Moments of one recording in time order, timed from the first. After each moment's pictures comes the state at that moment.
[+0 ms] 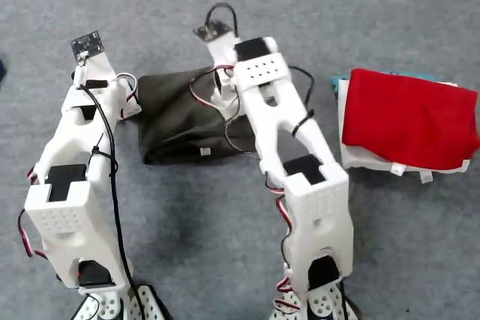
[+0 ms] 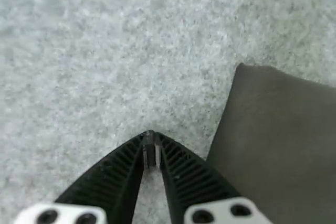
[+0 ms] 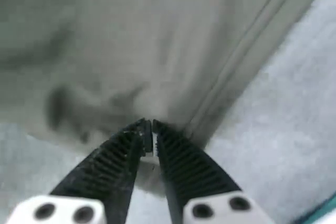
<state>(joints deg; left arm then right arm) -10.8 20.6 11.6 40.8 18.4 -19.5 33.3 -25.2 89.1 14.2</state>
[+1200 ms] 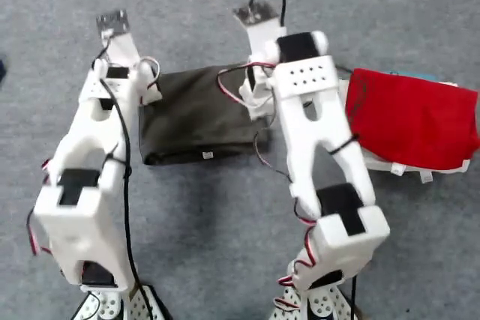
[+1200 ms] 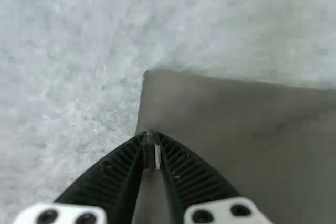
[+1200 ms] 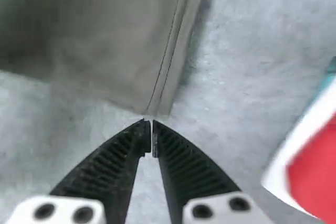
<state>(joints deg) -3.8 21.6 5.0 43.8 19.0 -13.9 12.7 -10.9 91.0 6.3</state>
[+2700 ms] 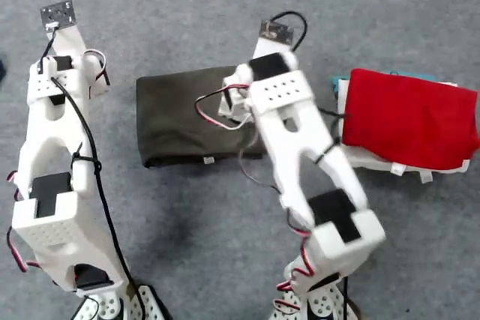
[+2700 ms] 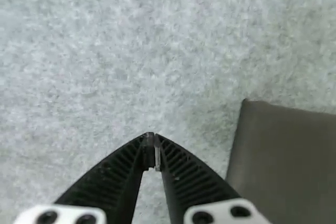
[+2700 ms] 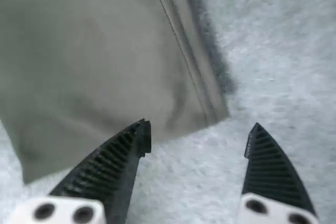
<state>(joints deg) -17.4 15.2 -0.5 54.6 6.1 -21.0 12.7 -2.2 81.5 -37.5</state>
